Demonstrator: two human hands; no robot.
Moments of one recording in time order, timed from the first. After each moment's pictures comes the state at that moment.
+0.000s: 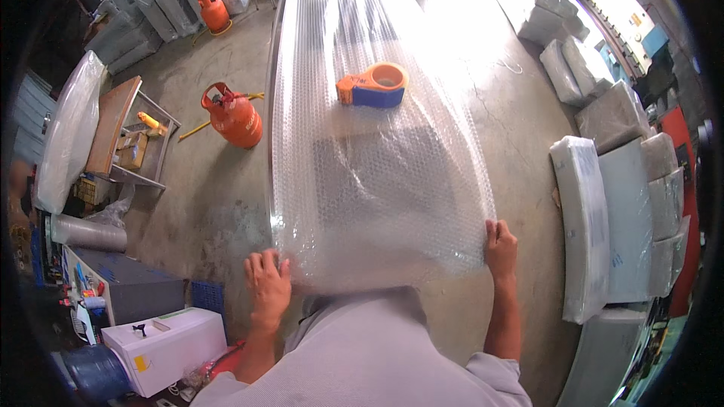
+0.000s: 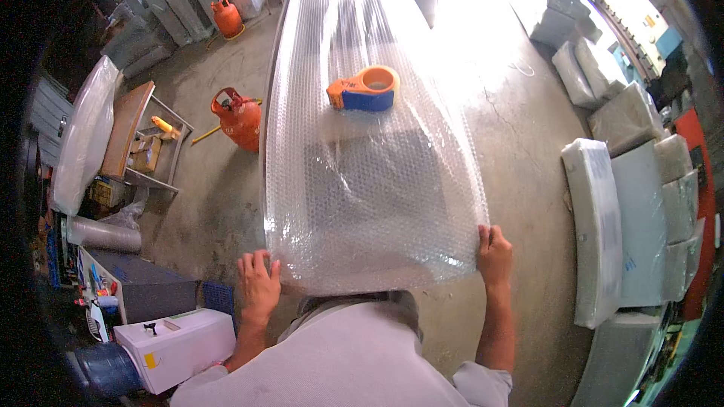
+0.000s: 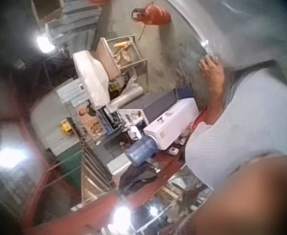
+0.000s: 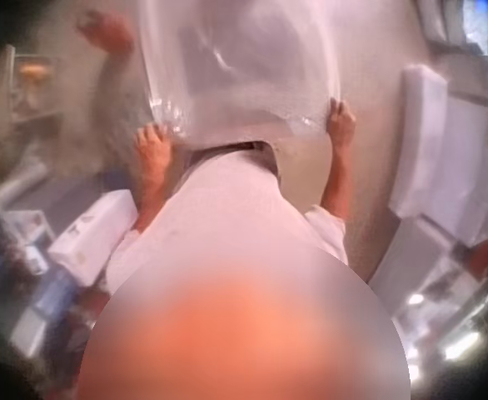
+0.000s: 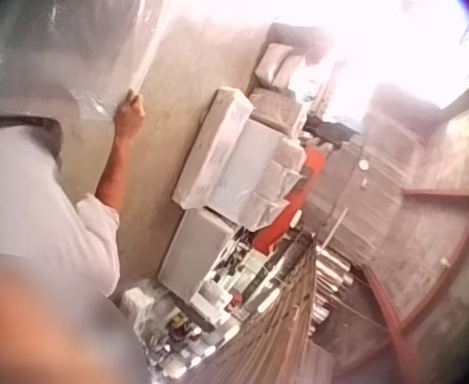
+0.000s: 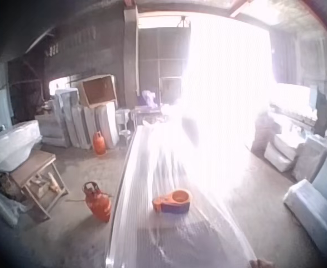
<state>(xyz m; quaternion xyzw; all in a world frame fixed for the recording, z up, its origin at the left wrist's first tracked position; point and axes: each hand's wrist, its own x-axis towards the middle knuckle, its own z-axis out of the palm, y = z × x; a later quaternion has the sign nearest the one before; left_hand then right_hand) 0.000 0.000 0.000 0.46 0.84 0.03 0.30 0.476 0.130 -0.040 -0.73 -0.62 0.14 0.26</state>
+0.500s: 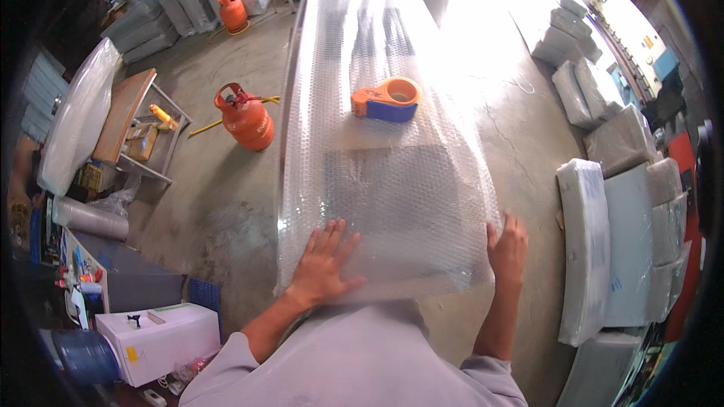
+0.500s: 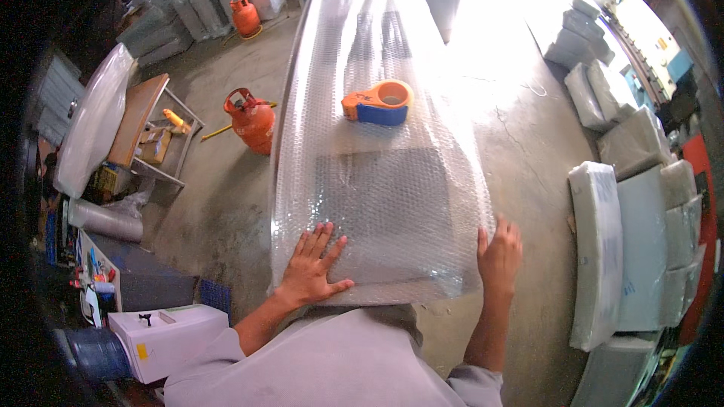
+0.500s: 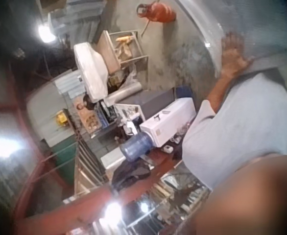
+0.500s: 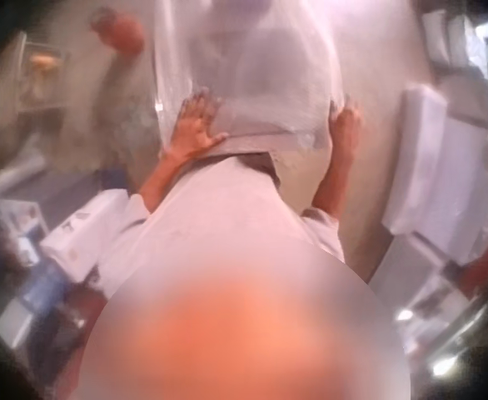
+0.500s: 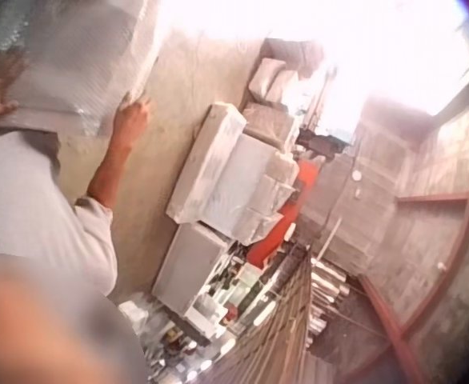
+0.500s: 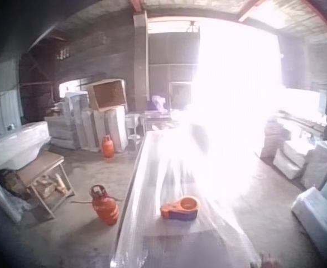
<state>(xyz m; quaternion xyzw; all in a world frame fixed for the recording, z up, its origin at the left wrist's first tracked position) 0.060 0.055 -0.039 0.79 0.59 0.11 0.12 0.439 0.167 0.026 -0.71 -0.68 -0.01 0.18</state>
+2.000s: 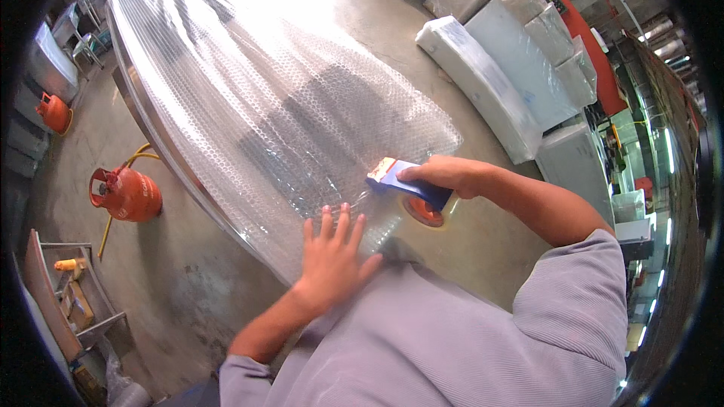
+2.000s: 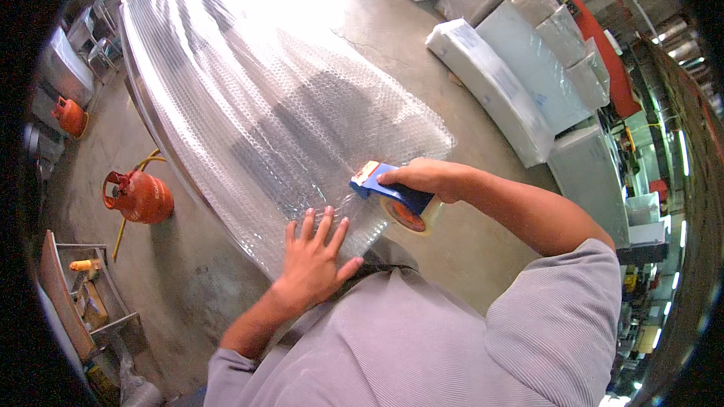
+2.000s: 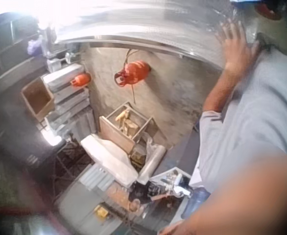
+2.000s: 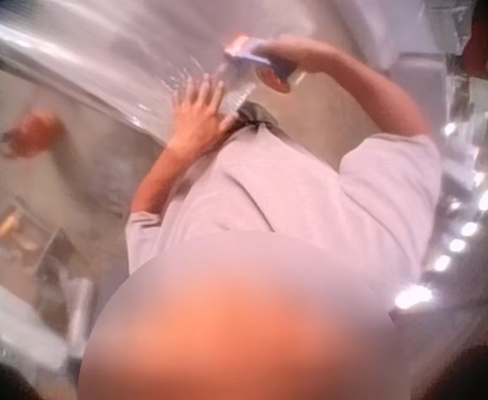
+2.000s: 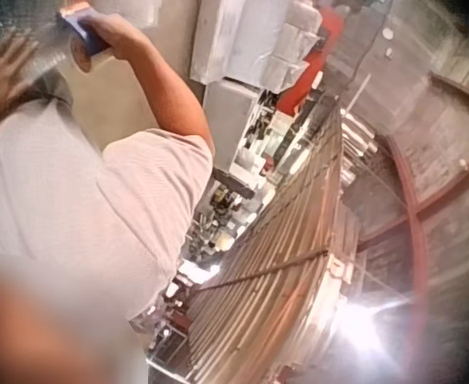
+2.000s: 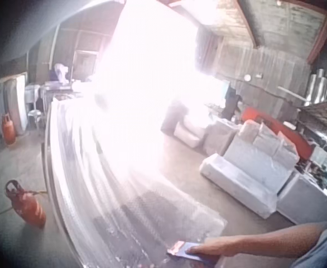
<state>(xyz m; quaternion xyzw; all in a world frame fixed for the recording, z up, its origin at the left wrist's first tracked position) 0.023 0.083 0.018 0.92 0.31 -0.04 0.24 0.304 0.103 0.092 -0.77 -0.28 0.58 0.04</state>
